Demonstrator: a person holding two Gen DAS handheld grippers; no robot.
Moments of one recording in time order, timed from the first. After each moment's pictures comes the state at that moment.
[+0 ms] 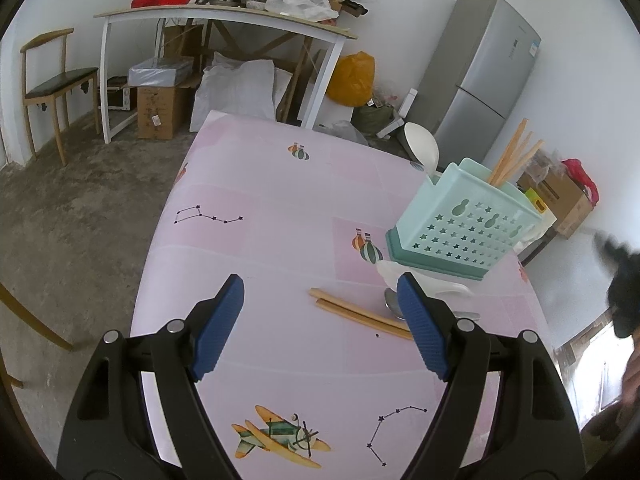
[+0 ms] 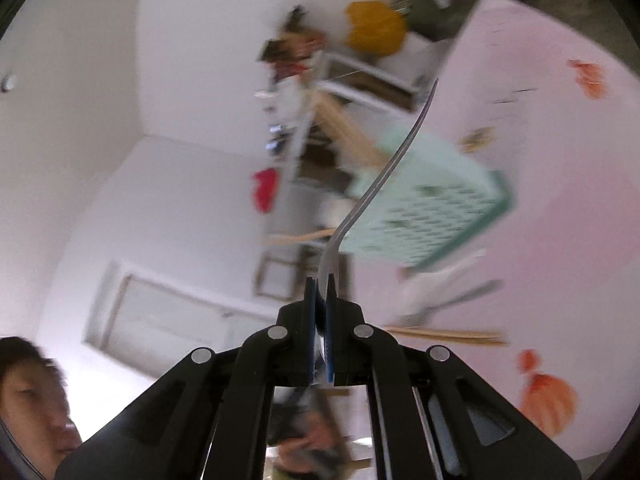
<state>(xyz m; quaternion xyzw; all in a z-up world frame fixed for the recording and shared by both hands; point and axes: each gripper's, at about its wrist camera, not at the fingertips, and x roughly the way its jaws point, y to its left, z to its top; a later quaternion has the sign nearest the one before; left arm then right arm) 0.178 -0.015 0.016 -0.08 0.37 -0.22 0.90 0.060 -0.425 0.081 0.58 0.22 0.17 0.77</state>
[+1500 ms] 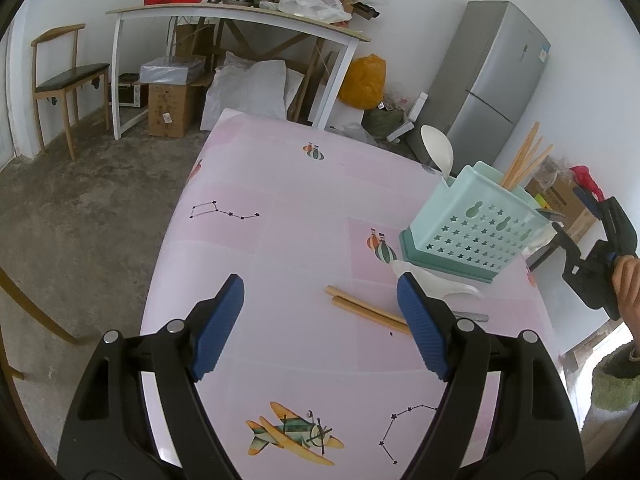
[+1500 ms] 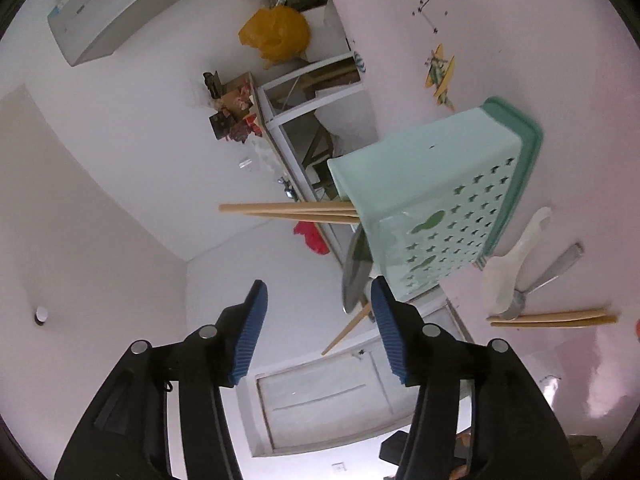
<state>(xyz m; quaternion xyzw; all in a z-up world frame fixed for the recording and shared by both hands) 0.177 -0.003 0.010 -0.09 0.37 -0.20 0.90 0.132 -0.451 -0.015 0.83 0.18 0.15 0.51</state>
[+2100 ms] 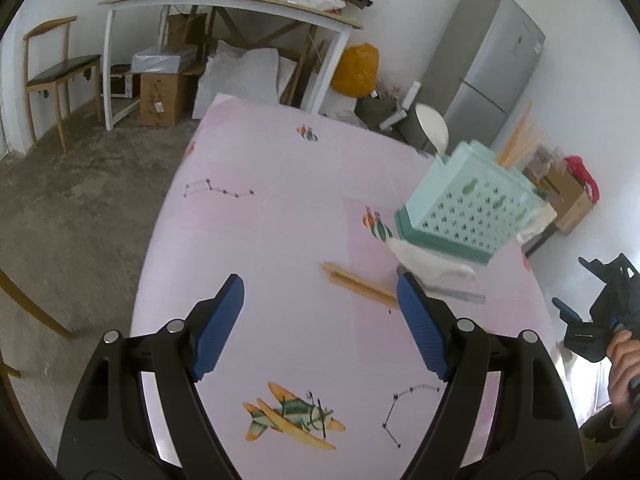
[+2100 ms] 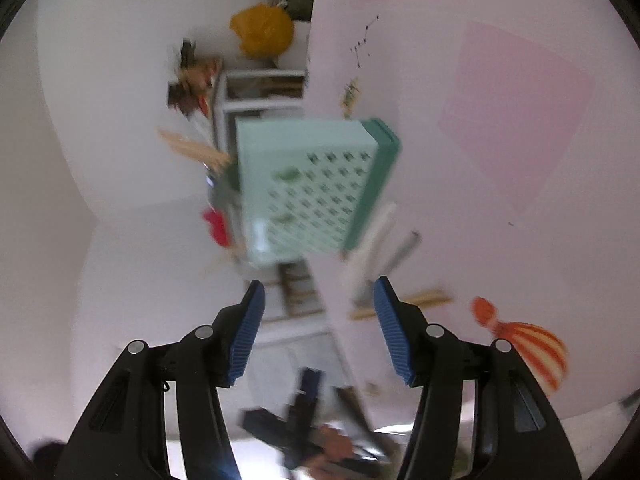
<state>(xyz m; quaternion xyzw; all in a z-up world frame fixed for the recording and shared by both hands) 0.165 -0.011 -0.007 -0.08 0.39 -0.22 0.89 0.047 -0.431 -0.029 0.69 0.29 0.06 0.66</state>
